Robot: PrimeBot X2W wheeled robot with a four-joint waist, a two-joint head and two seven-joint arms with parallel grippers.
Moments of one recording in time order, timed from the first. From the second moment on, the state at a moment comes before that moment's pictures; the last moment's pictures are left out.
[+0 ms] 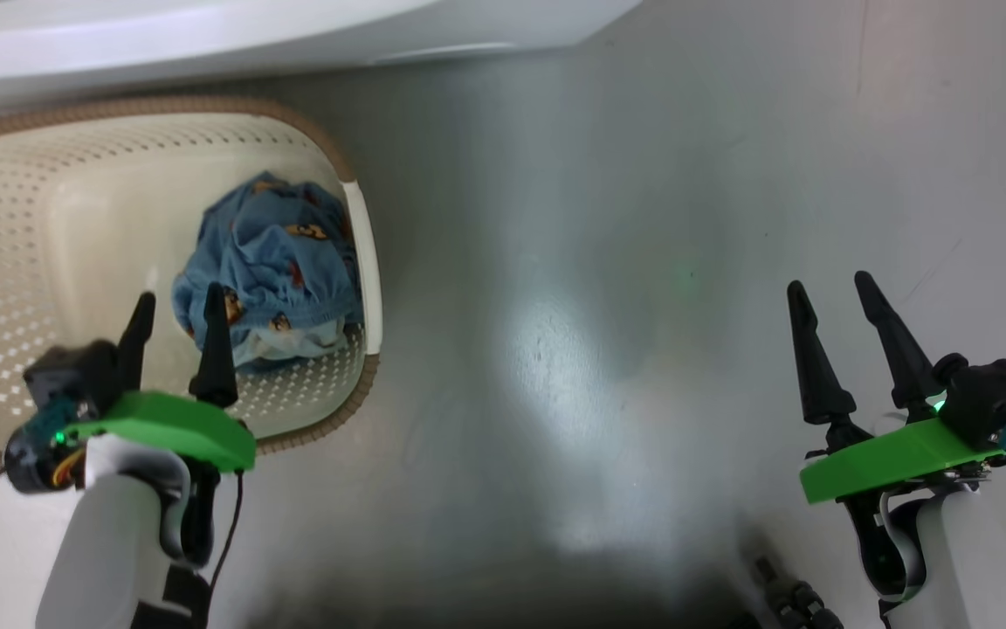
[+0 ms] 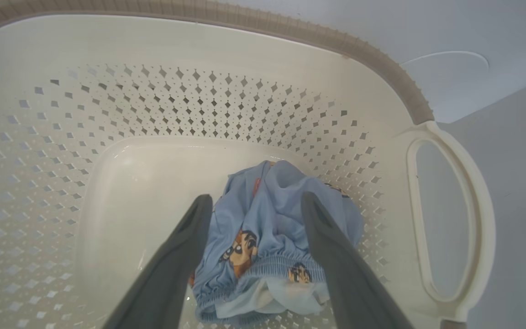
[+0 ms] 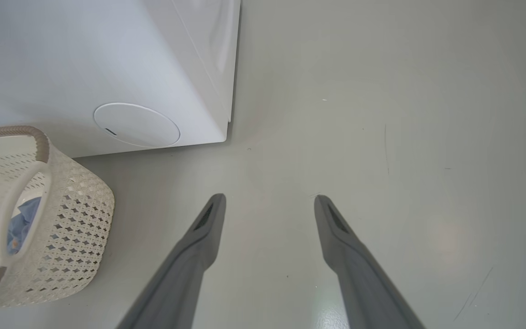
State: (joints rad) left arm -0.51 0.03 0.04 0.59 -0.23 -0.10 -0.26; right arm -0.29 -0.10 -0.01 0.20 0.25 0.13 -0.26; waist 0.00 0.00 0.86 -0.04
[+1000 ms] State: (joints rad) left arm -0.85 0.10 -0.18 0.99 -0.48 -0.13 -0.09; right arm -0.33 -0.09 -0.02 0.19 0.24 0.13 -0.26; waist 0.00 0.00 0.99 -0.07
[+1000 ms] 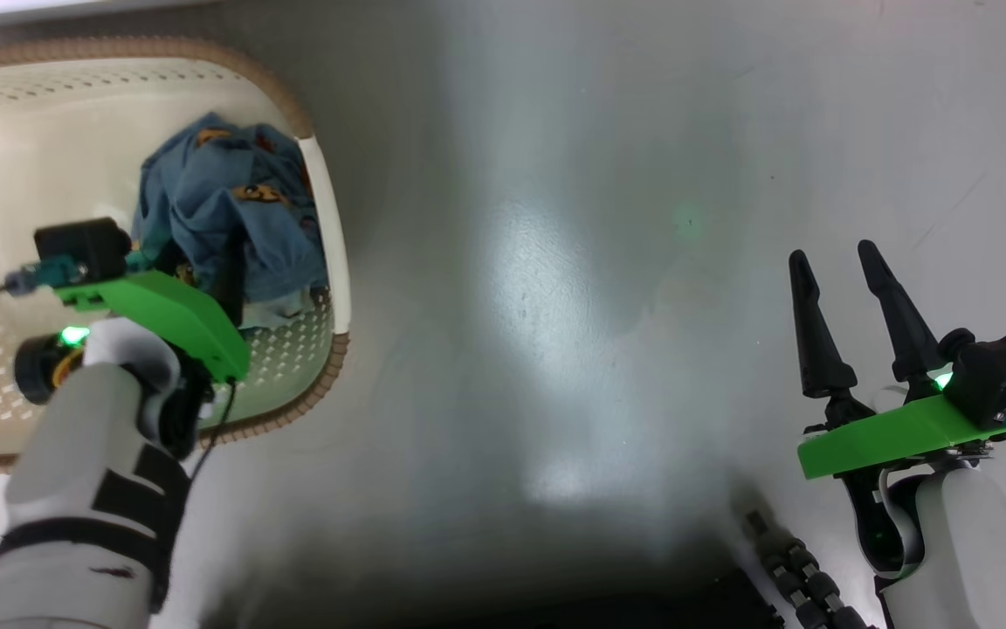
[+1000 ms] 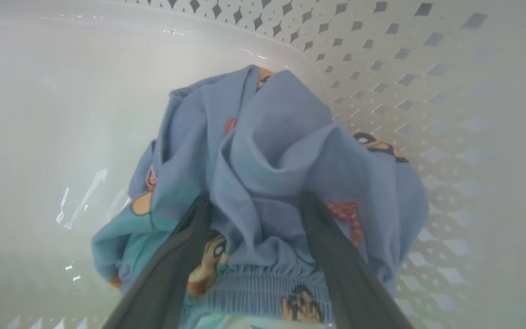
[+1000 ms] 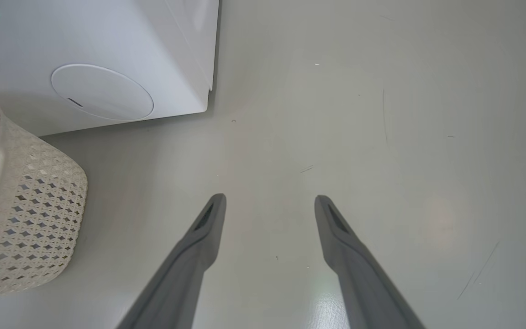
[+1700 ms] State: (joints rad) left arm -0.98 0.18 -0.31 1.12 -0.65 -0.13 0.02; right arm -0.33 -0.07 -0.02 0.17 0.24 0.13 -0.26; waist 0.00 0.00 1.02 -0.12
